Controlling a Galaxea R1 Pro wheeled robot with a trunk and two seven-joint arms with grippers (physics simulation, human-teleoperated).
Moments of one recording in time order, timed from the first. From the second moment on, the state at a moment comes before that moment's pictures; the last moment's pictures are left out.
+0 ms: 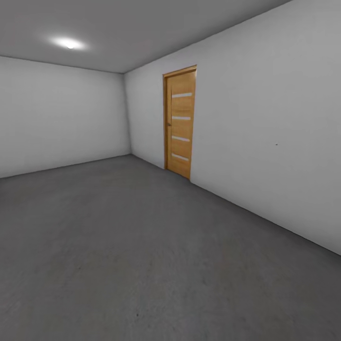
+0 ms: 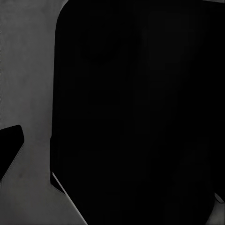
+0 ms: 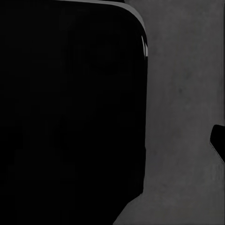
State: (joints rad) left arm 0.01 -0.01 0.02 -0.01 0.11 -0.03 -0.01; right arm 0.00 0.01 0.45 0.00 -0.45 -0.06 -0.08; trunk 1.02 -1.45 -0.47
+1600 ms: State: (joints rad) left arm 0.01 -0.01 0.03 -0.01 0.12 -0.03 -0.01; right arm 0.00 0.01 0.45 0.01 -0.45 -0.05 -0.08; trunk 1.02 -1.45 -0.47
